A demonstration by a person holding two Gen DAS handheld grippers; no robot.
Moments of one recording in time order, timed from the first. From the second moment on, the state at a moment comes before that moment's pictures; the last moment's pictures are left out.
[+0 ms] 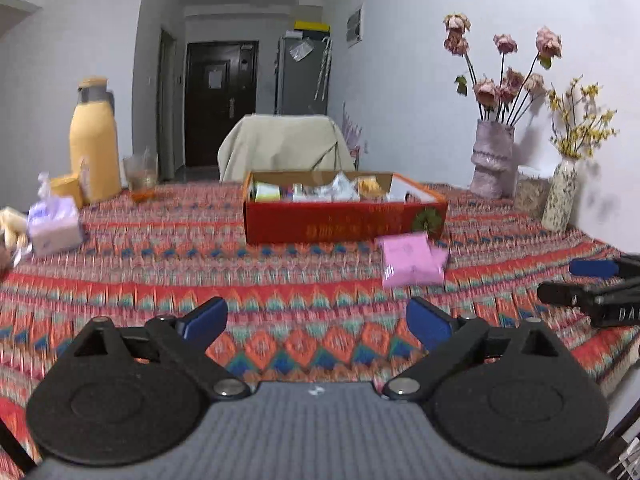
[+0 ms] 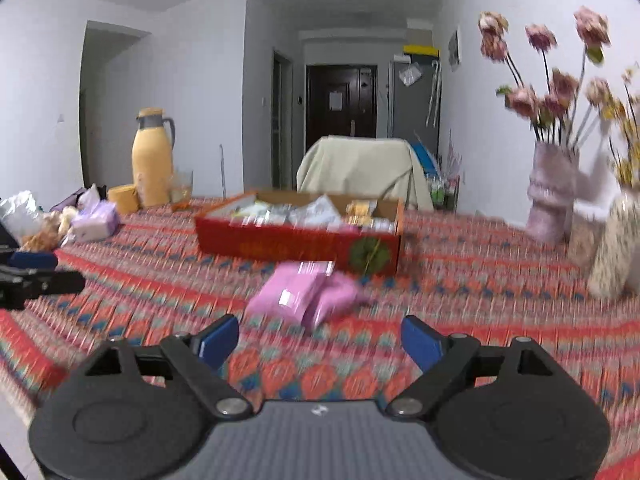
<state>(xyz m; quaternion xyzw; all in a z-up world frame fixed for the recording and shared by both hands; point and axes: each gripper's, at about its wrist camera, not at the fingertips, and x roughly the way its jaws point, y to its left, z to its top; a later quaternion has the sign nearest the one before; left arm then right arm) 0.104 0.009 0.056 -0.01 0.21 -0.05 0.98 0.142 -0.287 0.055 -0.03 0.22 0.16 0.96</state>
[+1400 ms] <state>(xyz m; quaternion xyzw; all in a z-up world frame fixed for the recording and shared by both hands) 0.325 -0.097 0.019 -0.01 0.31 -0.17 0.94 0.173 -0.314 0.000 0.01 0.28 0.11 0.95</state>
